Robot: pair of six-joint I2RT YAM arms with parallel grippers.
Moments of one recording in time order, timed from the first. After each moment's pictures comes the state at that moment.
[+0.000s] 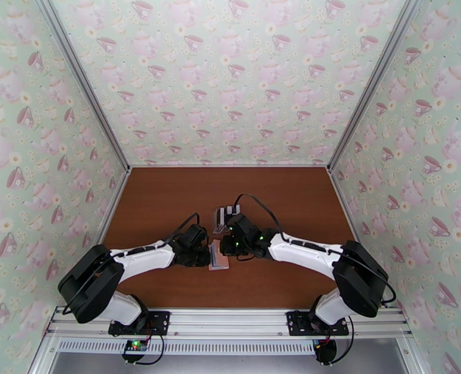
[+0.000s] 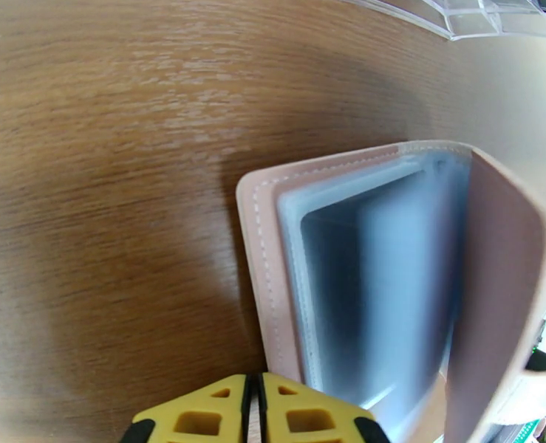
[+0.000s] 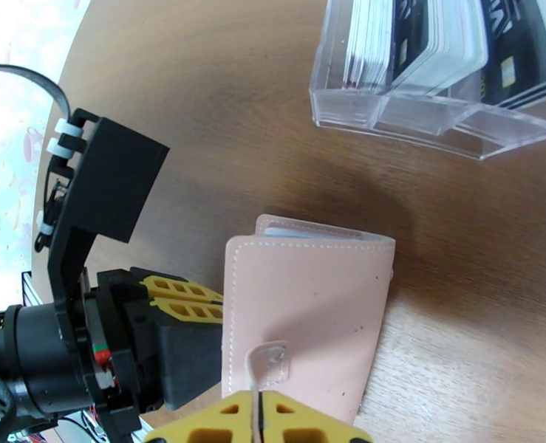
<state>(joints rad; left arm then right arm) -0.70 1.49 0.66 -0.30 0.16 -0.70 0.90 1.57 0.95 -0.28 -0.17 0.76</state>
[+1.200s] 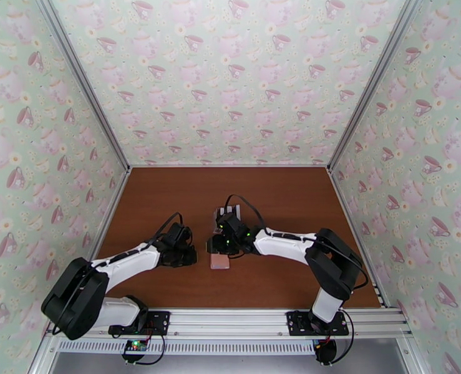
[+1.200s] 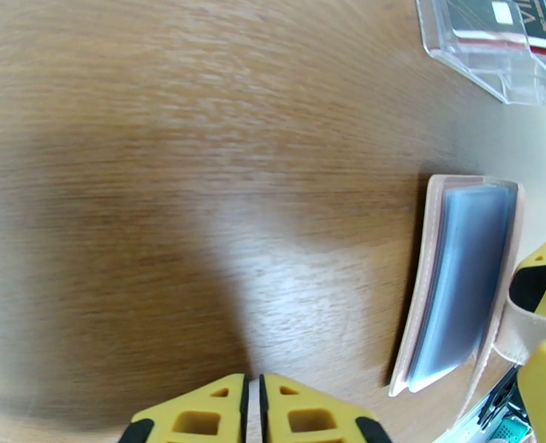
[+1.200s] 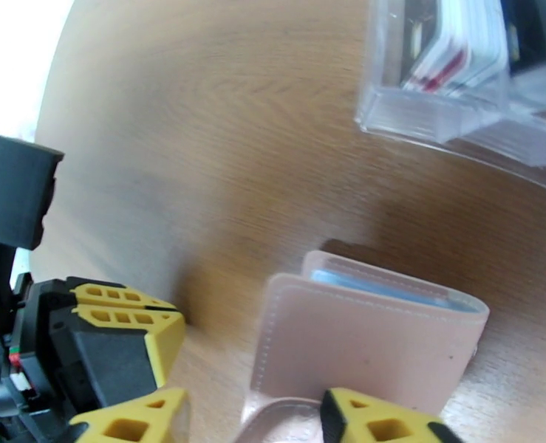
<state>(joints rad) -0.49 1.35 0.57 -0.39 0.20 -0.64 0.90 1.75 1.04 -0.20 -0.24 0.78</state>
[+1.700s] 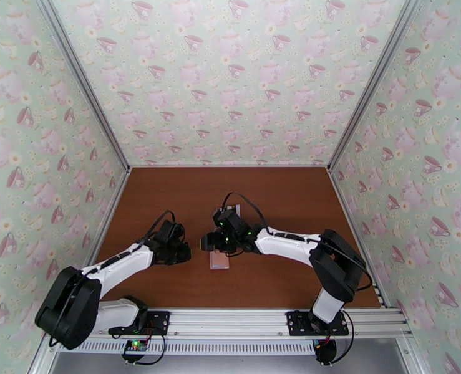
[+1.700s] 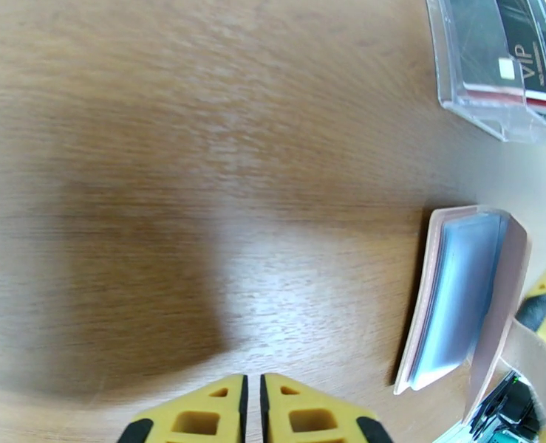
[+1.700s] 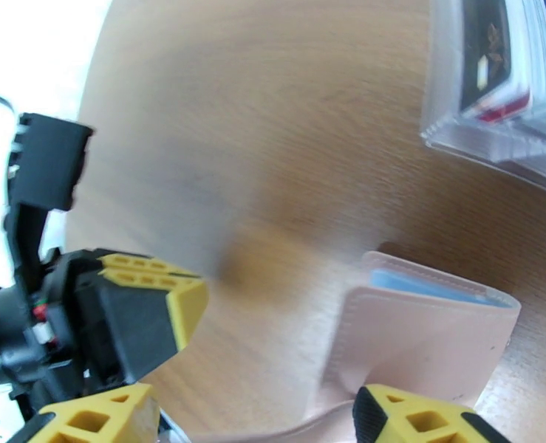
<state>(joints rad) -0.40 1.29 0.57 -0.43 0.21 -0.60 0.90 1.70 1.05 -0.18 -0.31 0.80</state>
